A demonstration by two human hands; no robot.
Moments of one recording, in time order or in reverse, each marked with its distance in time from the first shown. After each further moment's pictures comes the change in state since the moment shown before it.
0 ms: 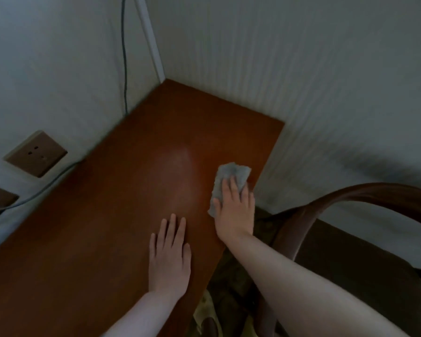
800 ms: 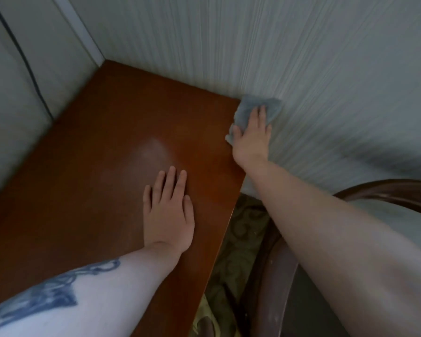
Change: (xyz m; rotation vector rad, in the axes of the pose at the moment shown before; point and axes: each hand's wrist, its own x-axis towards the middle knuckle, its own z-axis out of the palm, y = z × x) left_hand 0.158 0.076 0.002 0.128 0.079 0.141; right_hand 0.201 0.092 -0.040 0.394 0.208 0.232
